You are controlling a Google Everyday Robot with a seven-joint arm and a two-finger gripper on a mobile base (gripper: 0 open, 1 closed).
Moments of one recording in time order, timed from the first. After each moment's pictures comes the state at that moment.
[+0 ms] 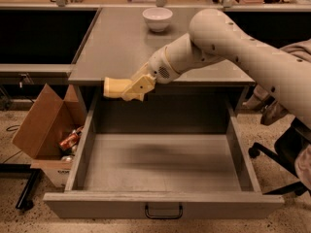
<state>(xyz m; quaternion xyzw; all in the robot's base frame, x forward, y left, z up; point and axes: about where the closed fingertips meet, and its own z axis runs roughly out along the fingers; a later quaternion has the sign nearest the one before) 0.622 0.044 0.843 -0.53 0.73 0.27 0.34</state>
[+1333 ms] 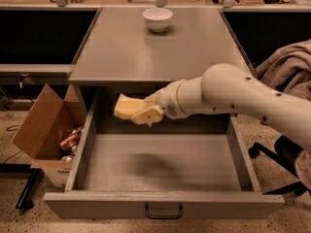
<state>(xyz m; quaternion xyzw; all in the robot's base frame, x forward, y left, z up) 0.572 0.007 0.800 -0.44 0.77 0.20 0.41</state>
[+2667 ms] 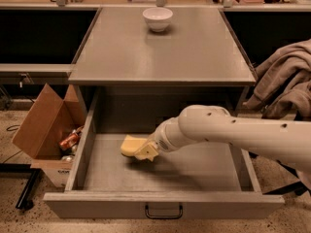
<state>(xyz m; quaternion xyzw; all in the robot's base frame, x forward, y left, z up) 0.545 0.001 0.650 -0.43 0.84 0.17 0.29</state>
